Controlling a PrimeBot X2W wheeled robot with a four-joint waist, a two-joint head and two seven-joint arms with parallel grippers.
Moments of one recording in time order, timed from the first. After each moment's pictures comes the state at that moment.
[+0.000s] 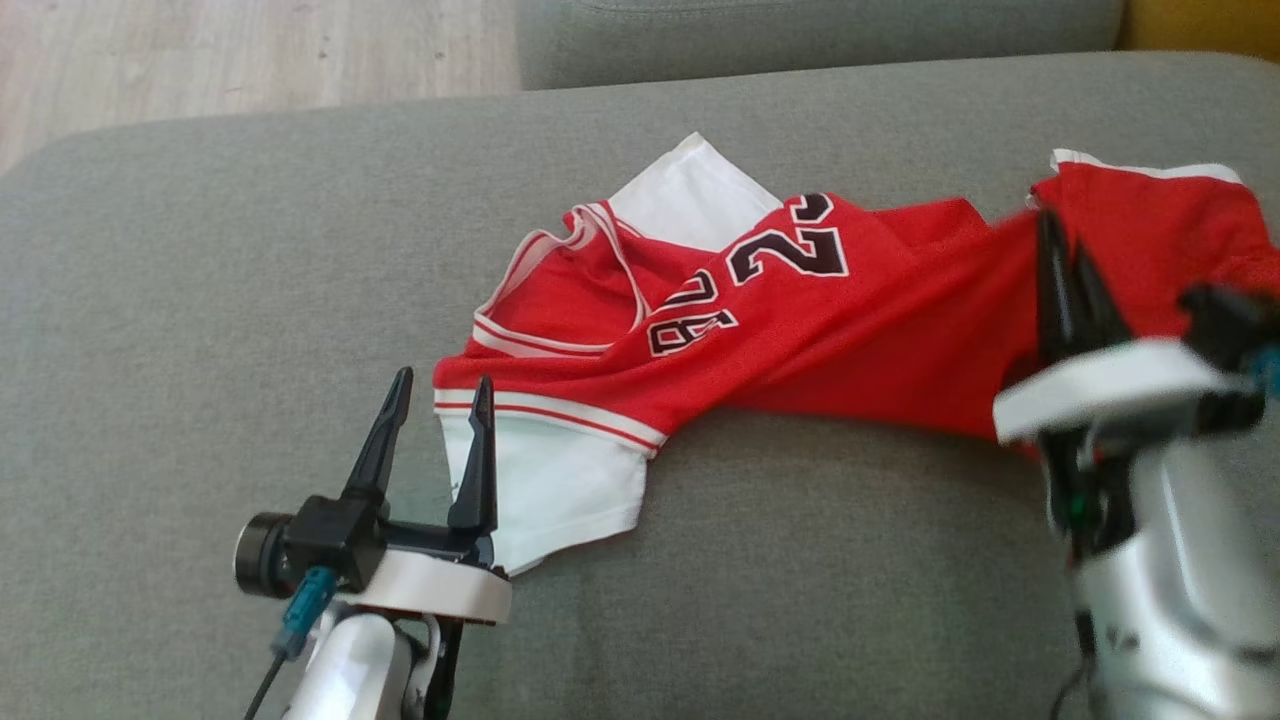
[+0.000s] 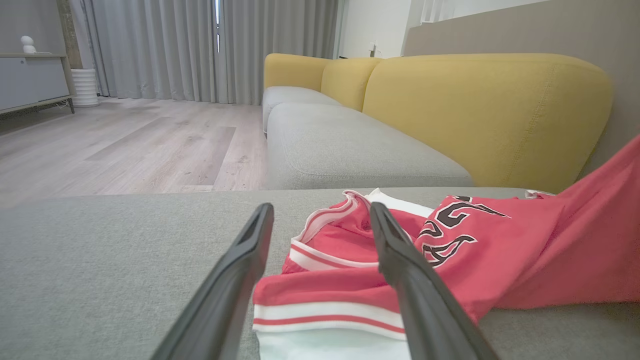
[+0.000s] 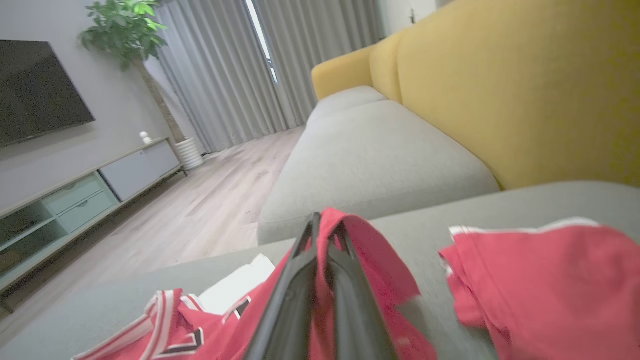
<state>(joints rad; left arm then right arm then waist) -0.17 0.05 -0.26 0.29 -0.21 -0.02 -0.26 -0.34 -0.06 -0.01 0.27 0.33 0.13 -0.03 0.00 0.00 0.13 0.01</state>
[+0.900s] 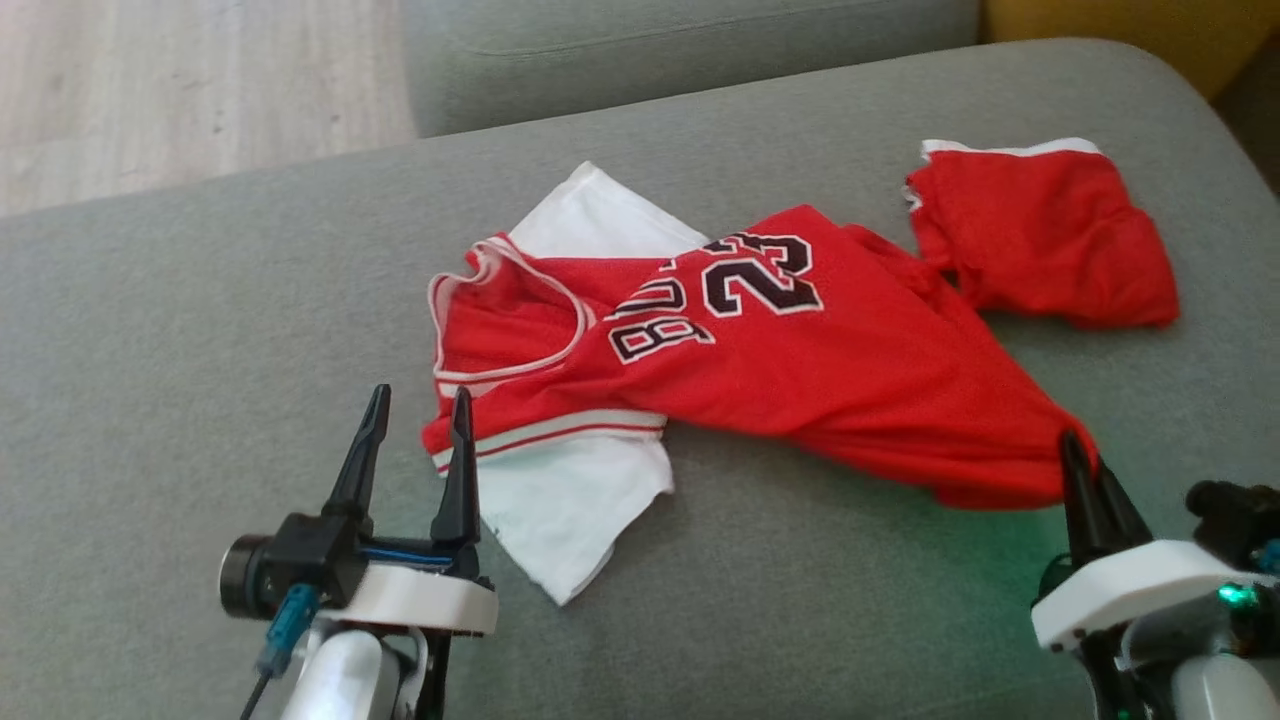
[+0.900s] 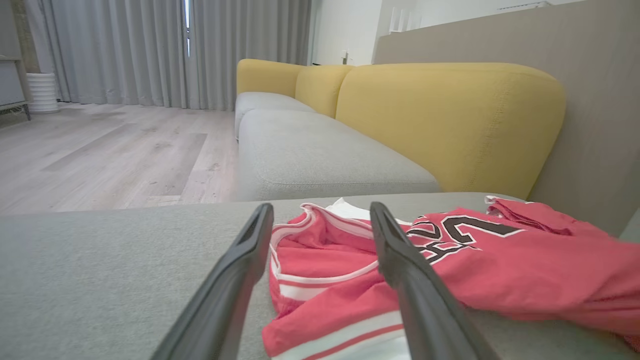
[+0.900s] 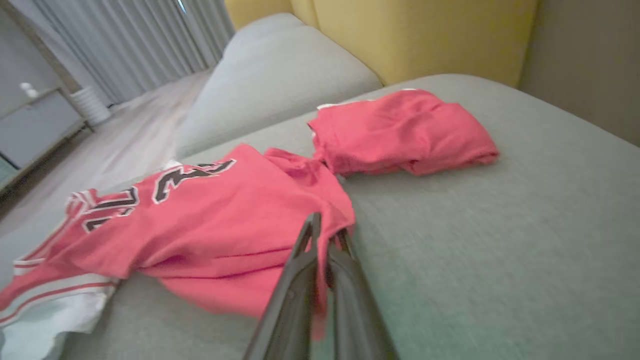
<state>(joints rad) -0.14 0.05 -0.23 0.27 -0.22 0.00 -0.26 0.04 -0.04 -0.09 0.08 0.31 0.13 0.11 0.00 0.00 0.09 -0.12</state>
